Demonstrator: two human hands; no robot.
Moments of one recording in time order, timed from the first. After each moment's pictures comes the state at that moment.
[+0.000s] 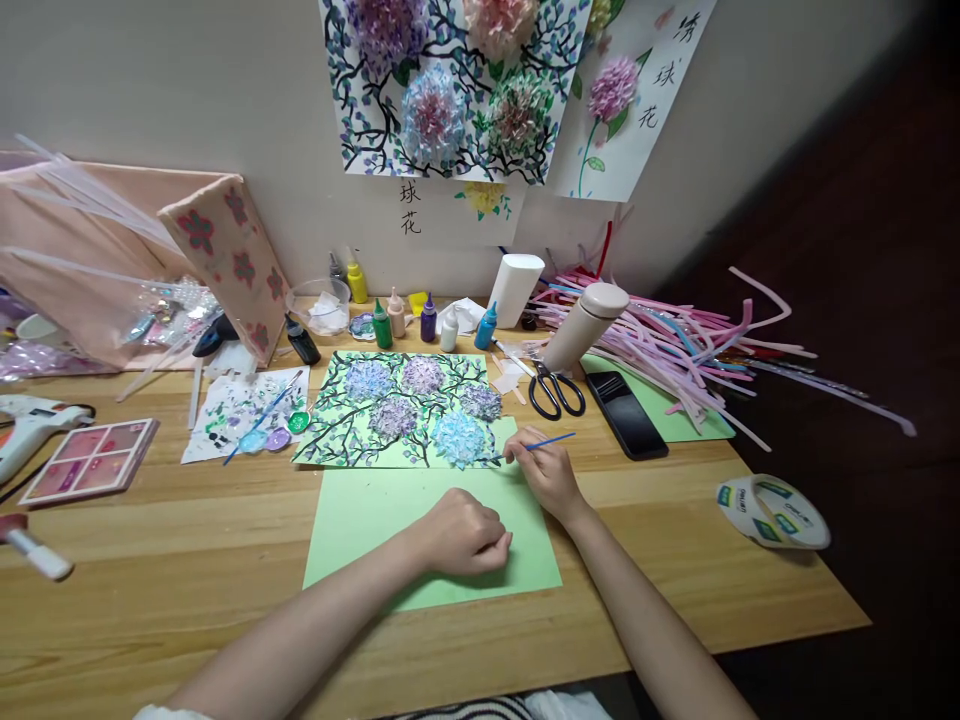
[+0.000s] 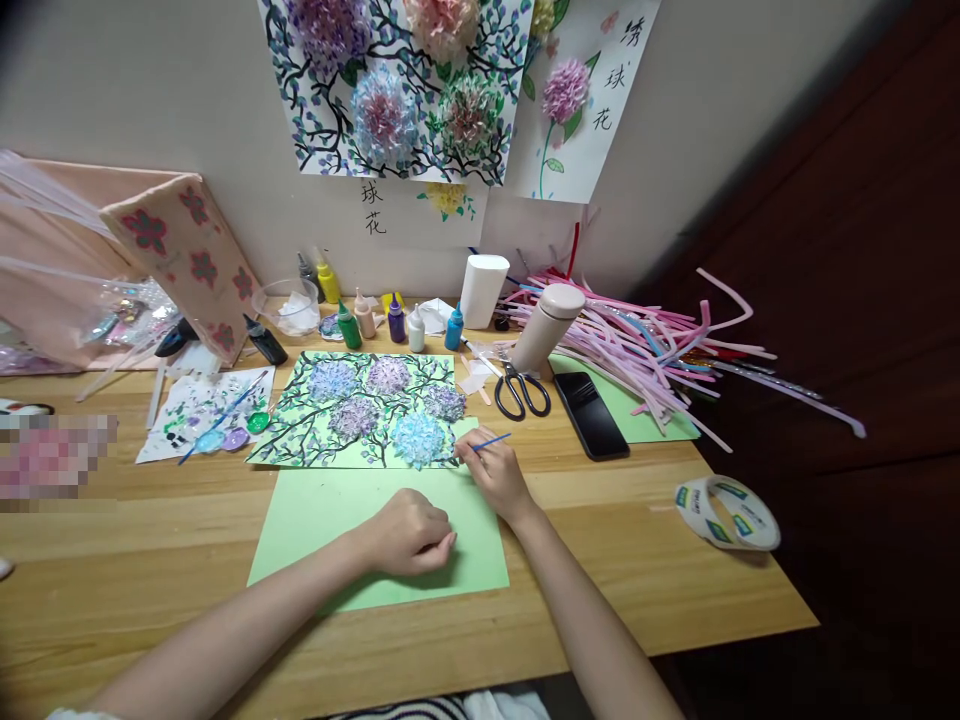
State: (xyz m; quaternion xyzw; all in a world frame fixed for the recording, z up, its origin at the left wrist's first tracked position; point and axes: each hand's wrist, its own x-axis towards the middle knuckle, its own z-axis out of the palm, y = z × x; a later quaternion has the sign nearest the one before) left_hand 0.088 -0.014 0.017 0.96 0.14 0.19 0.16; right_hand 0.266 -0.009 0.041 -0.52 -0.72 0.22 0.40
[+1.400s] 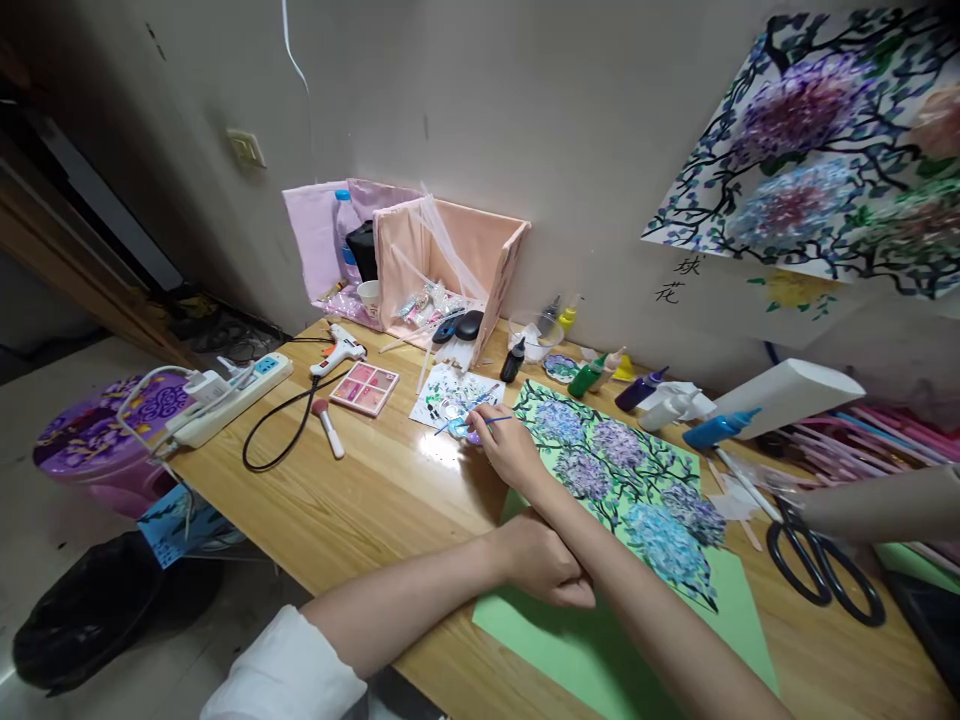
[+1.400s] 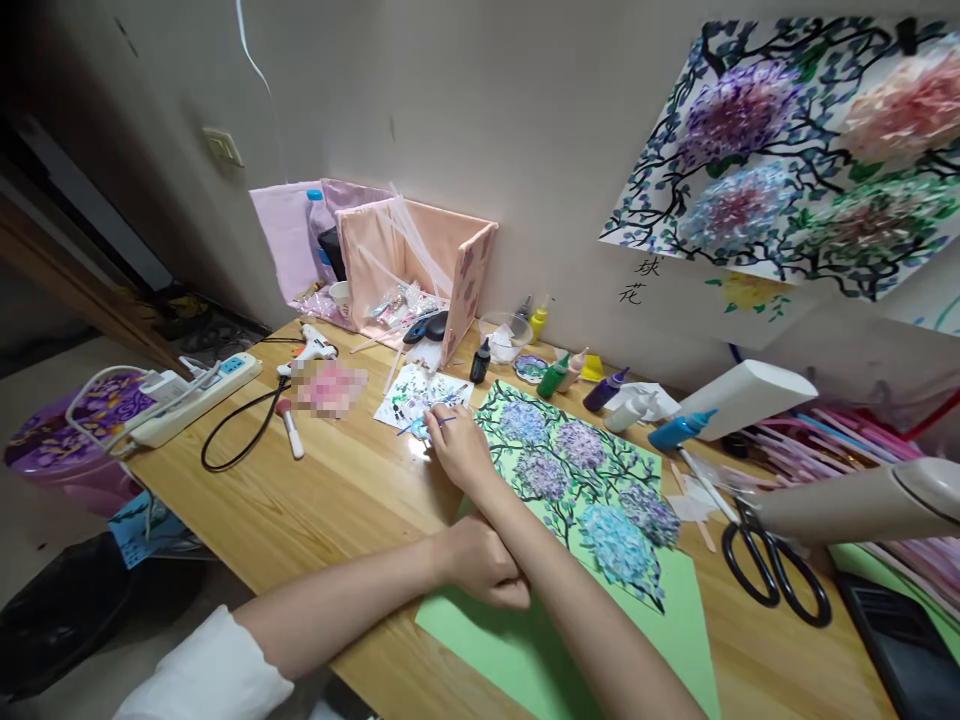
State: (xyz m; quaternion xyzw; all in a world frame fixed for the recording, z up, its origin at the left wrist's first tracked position) left_hand -0.029 0.004 -0.001 0.93 0.28 0.22 0.02; right_hand -0.024 0.081 0.061 -0.39 -0.86 0.22 0.24
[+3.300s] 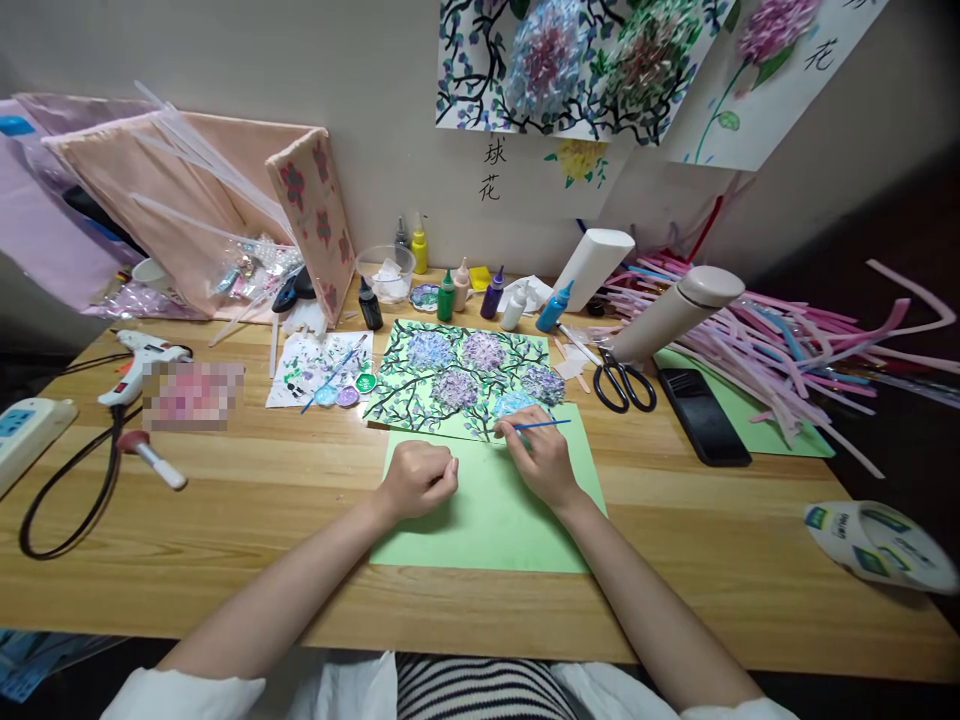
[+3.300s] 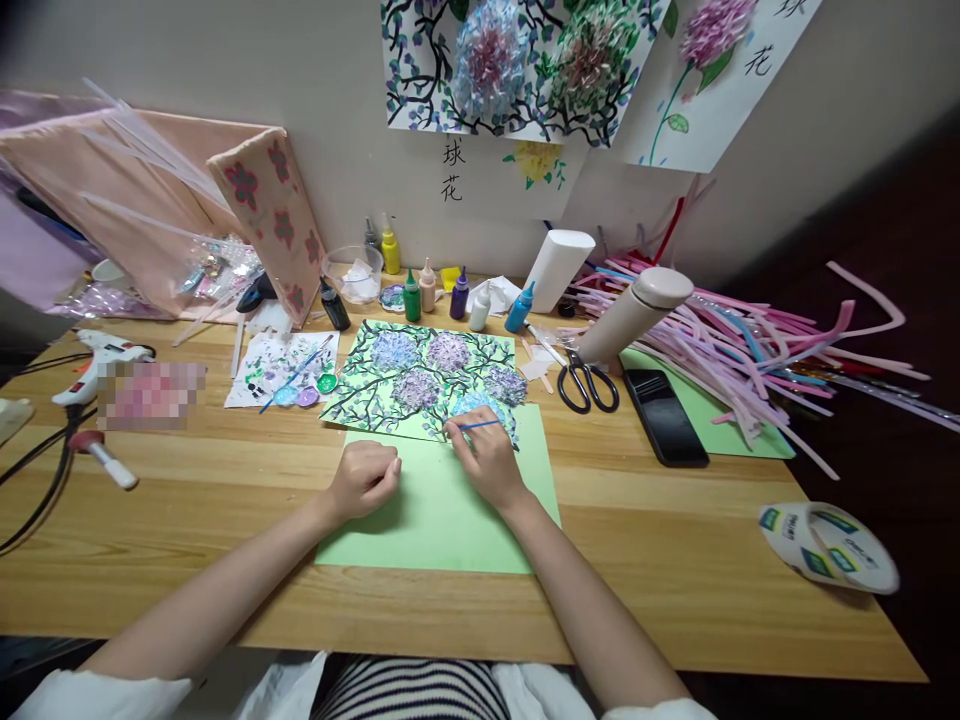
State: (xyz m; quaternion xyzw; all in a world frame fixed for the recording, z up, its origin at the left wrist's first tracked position) left_hand -0.027 0.000 0.022 0.85 0.30 0.40 0.15; right_hand 0.173 0.001 0.036 -0.46 -0.77 0.12 0.42
